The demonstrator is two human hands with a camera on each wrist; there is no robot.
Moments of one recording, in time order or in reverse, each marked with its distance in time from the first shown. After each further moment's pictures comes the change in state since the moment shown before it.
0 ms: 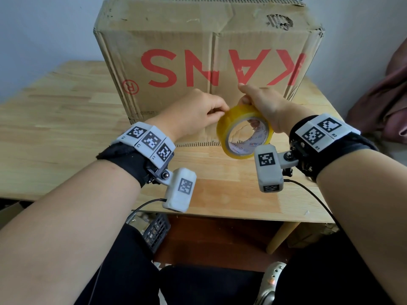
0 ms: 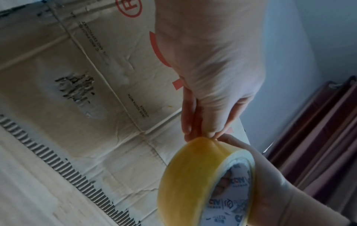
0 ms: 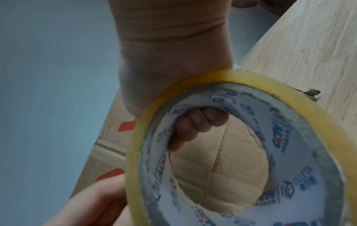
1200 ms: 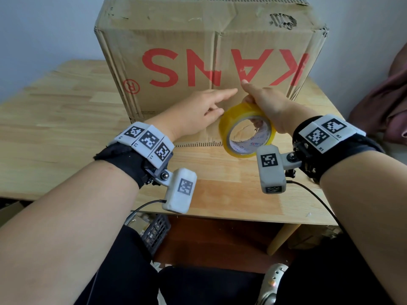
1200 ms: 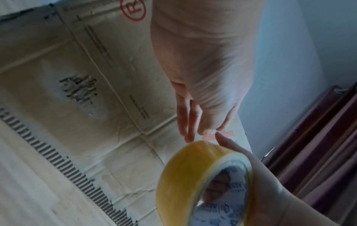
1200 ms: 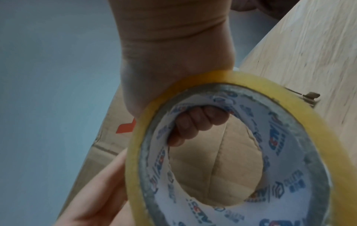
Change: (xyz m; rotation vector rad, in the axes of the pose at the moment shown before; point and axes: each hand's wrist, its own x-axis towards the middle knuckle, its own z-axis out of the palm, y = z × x) left_hand 0.000 -0.002 -0.001 -0.118 -0.086 -0.059; right_hand 0.005 0.003 -0.004 -0.038 0.013 -0.014
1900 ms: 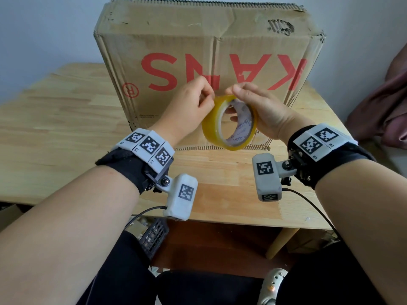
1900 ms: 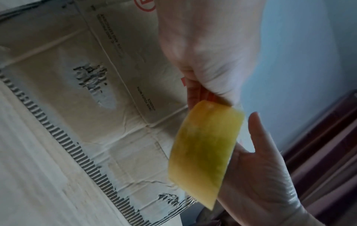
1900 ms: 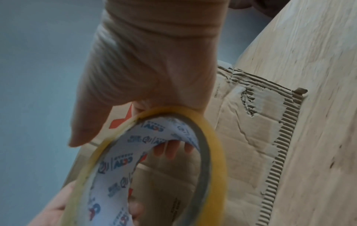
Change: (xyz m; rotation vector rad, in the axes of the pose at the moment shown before) left_hand 0.007 -0.011 0.007 -0.074 0.438 -0.033; right_hand 0.008 0.014 0.003 0.384 -0.245 -0.274
